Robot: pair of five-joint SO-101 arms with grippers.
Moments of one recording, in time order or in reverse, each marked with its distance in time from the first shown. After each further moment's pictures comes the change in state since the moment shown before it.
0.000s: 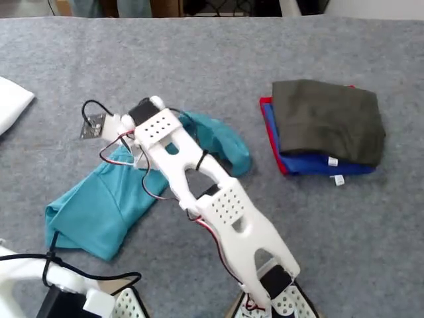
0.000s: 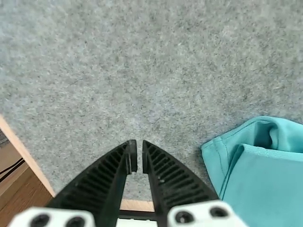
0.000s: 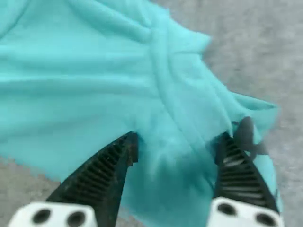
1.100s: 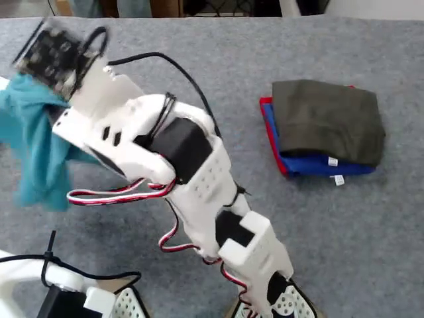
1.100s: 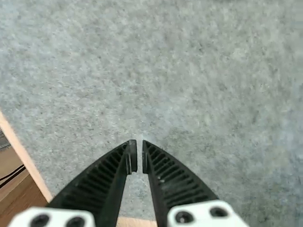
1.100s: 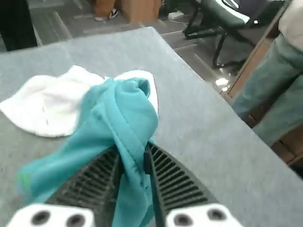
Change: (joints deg) left arm -3.4 0.0 2.1 -6.5 0.5; right arm -12.4 -34.6 -25.1 -0.4 -38.9
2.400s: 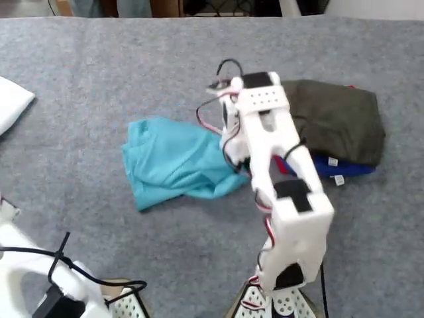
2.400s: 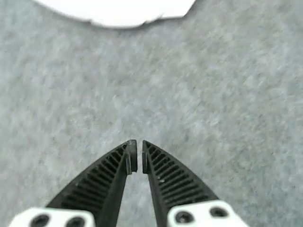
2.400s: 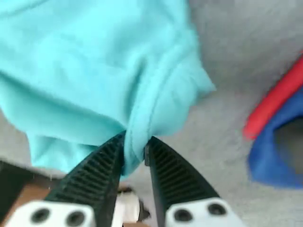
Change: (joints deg) left arm 20.2 0.0 3.9 -13.1 6.8; right arm 40.4 -7.9 79.3 9.7 13.0
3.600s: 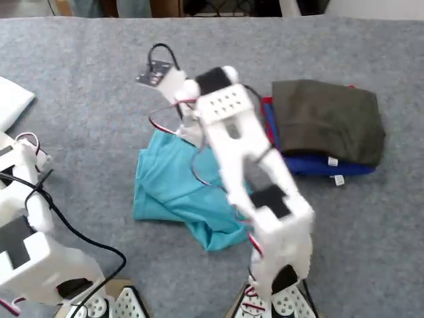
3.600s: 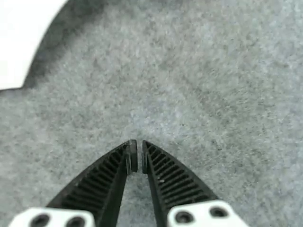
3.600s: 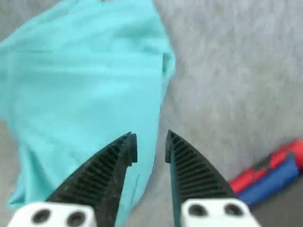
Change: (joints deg) left arm 19.2 37.6 -17.1 -22.0 18.2; right arm -14.1 8.1 -24.6 -8.9 14.7
